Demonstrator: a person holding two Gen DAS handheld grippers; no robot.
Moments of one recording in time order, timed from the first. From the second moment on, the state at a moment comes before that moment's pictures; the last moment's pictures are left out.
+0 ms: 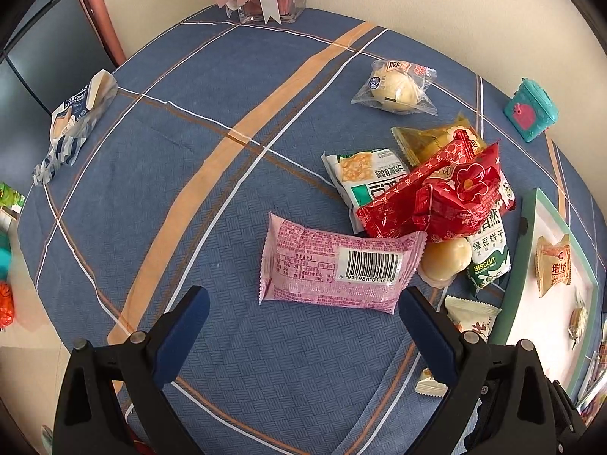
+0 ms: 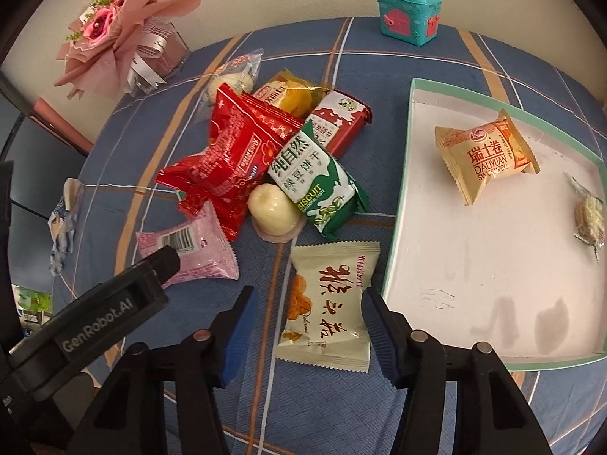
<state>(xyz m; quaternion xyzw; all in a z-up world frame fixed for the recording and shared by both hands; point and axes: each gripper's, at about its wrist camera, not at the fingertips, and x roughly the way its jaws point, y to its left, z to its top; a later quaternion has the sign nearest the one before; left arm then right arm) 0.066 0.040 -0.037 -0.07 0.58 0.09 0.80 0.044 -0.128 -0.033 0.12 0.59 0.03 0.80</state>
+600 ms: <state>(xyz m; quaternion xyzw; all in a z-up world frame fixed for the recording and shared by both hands) 0.067 0.042 -0.040 -0.08 0.59 0.09 0.80 0.050 -0.119 -0.056 0.08 0.62 0.01 0.78</state>
